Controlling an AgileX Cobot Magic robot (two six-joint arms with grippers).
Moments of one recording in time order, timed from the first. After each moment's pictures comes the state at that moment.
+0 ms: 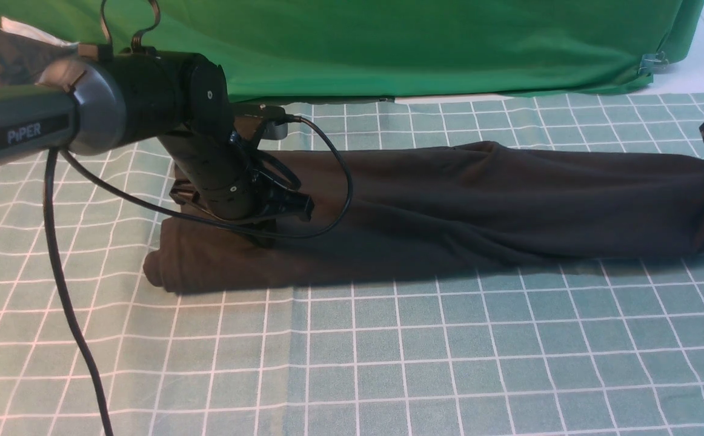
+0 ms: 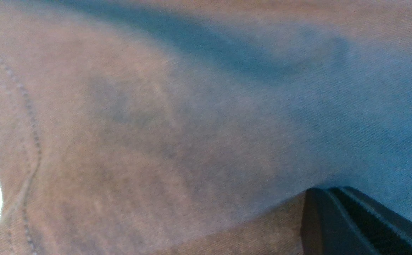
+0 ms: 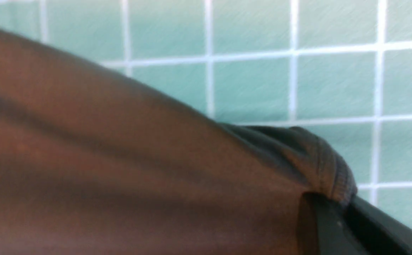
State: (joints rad) right arm -0.21 2.06 -1.70 0.19 1.02 -0.27; left arm -0.27 1.96 -1.40 -0.13 0.83 0.03
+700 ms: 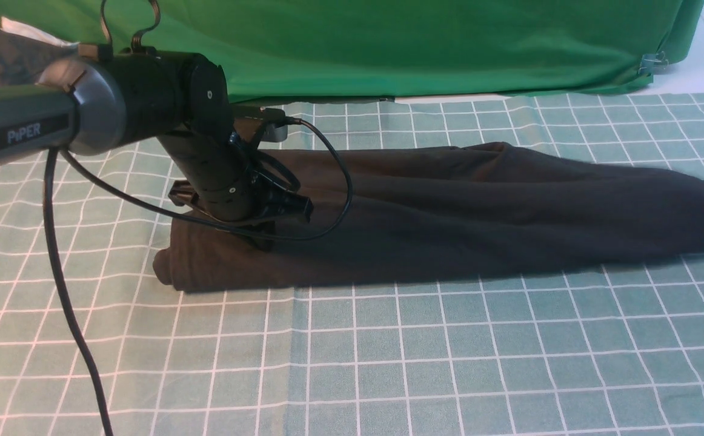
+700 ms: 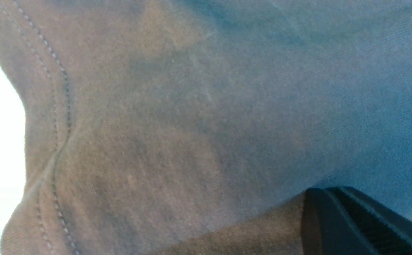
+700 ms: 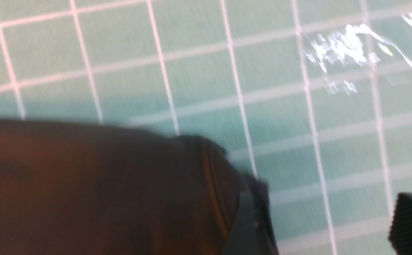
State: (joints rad) right arm -0.21 2.05 -1.87 -0.01 1.16 -0.06; left arm -0.27 1.96 -1.40 -0.13 0.85 0.03
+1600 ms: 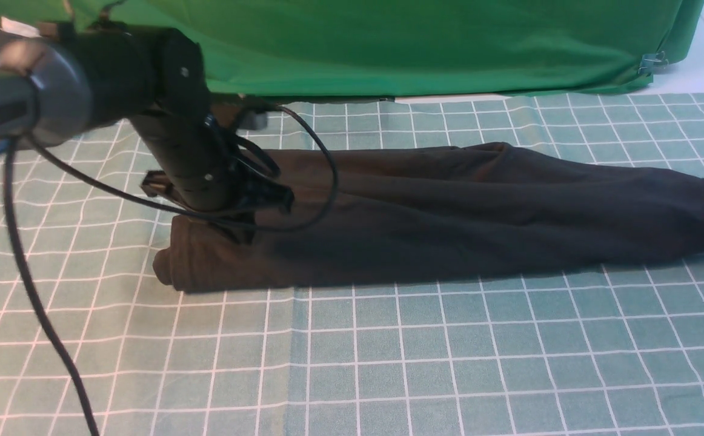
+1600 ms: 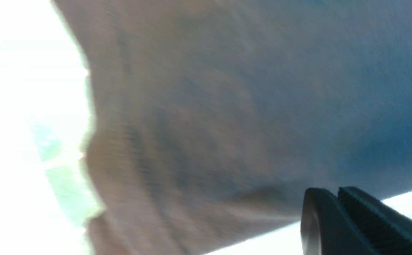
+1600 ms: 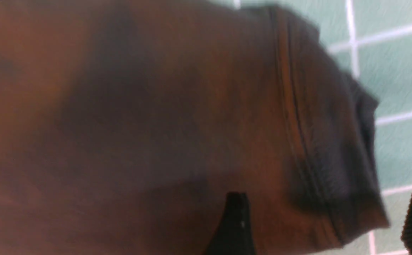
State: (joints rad) right arm -0.22 2.11 -1.74 0.14 1.15 -0.09; left arm -0.22 1.88 -1.40 -0.10 0.93 0.00
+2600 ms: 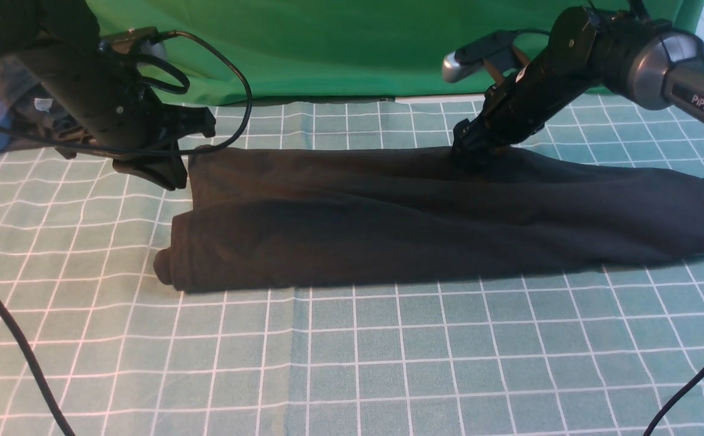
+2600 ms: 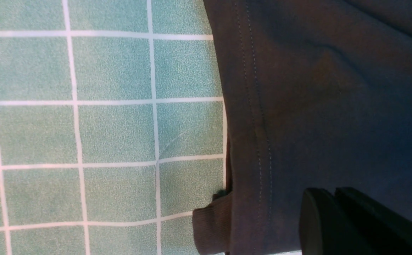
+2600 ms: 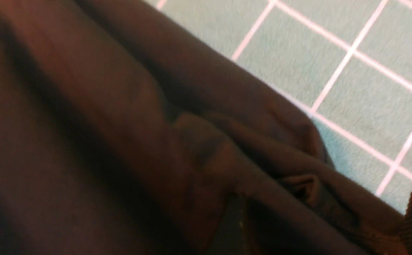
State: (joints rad) right arm 0.28 2.35 -2.01 0.33 0.80 -0.54; left arm -0.03 1.87 -1.54 -0.19 1.04 -0.02
